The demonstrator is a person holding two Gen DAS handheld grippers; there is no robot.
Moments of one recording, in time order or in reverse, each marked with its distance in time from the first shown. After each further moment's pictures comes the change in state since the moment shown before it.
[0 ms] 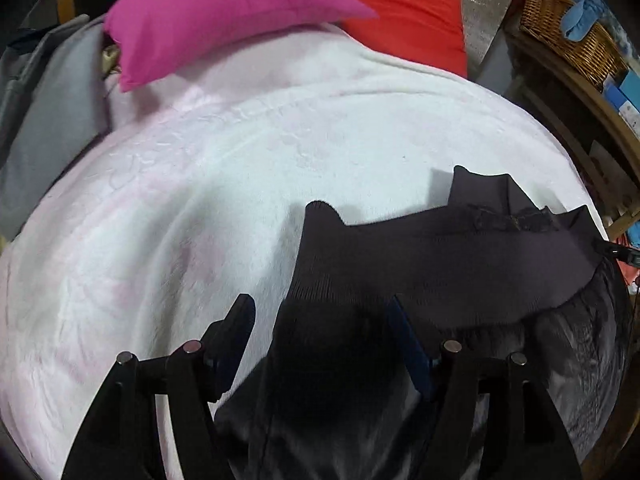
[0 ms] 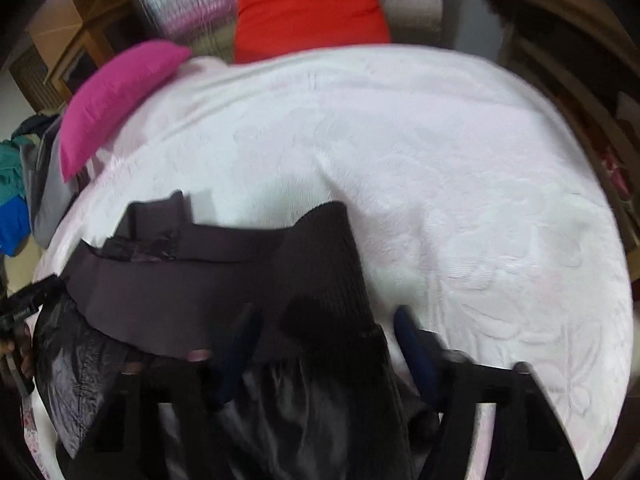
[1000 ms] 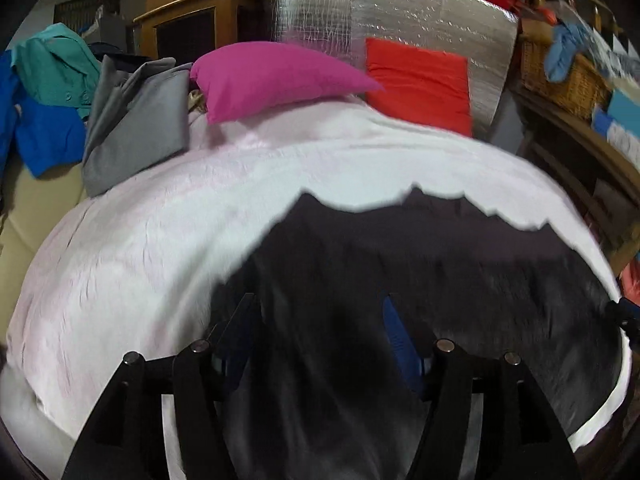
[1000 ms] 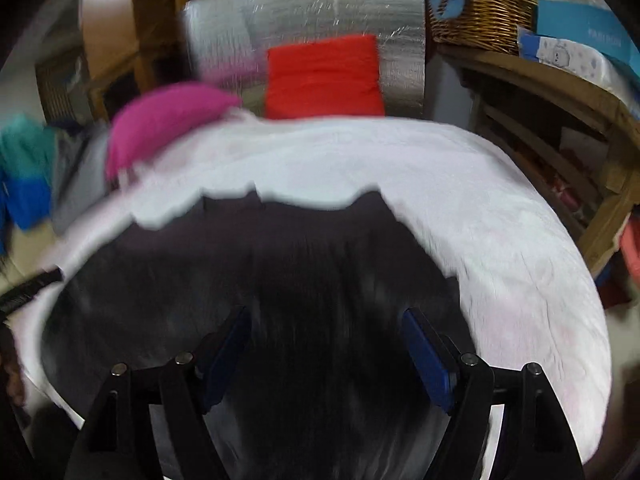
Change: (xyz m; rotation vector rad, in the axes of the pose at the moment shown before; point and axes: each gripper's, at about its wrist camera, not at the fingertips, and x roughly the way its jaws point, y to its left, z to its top) left arm -0.103 -0.077 -0.135 -0.107 -0.289 0.175; right arm -0.091 0.075 -0.158 -0.059 -0.314 -0.133
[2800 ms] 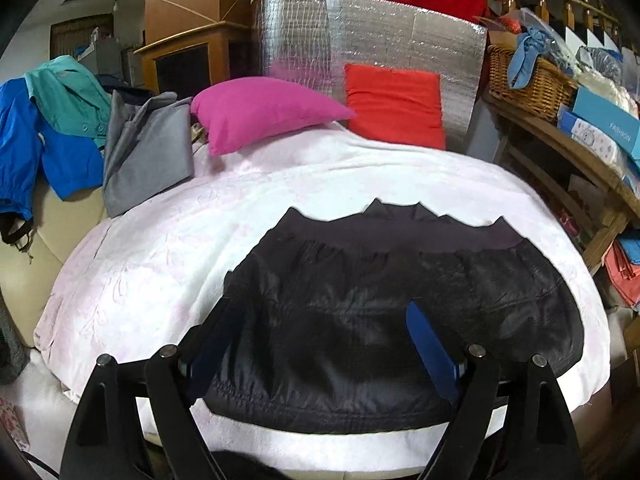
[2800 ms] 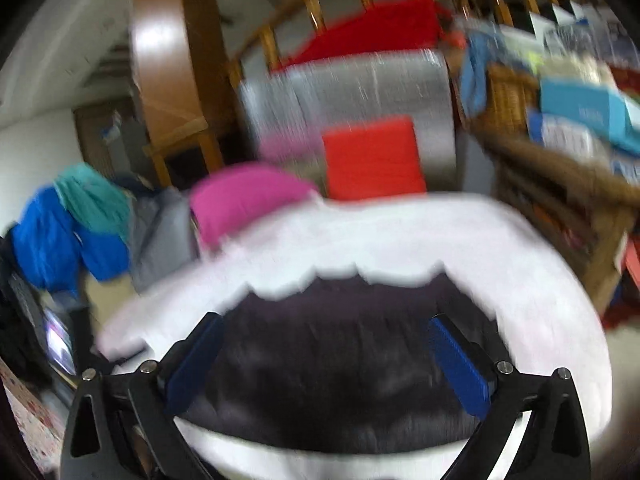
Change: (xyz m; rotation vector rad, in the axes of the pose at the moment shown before) left arm -0.103 -0.018 -0.007 0.034 -0.063 -0.019; right arm -0.171 0.116 0.029 0.076 -0.221 0.130
